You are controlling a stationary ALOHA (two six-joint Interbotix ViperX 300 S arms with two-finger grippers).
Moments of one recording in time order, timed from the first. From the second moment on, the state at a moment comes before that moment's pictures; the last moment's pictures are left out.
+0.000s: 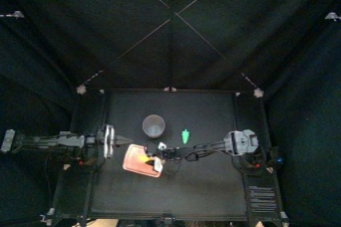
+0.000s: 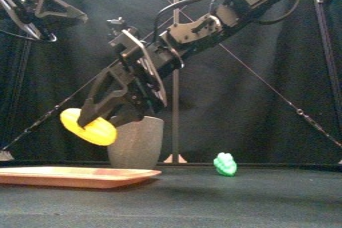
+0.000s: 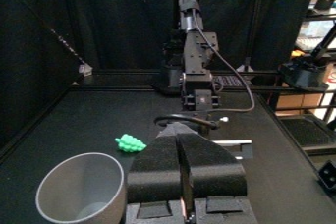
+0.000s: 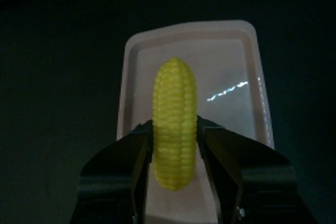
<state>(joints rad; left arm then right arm) 0.06 -1.03 1.22 0.01 -0.20 0.00 0.03 0.43 0.14 -0.06 0.06 0.38</state>
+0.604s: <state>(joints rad) 0.06 -1.03 1.22 0.01 -0.20 0.00 0.02 0.33 0.22 -0.11 0.13 0.38</state>
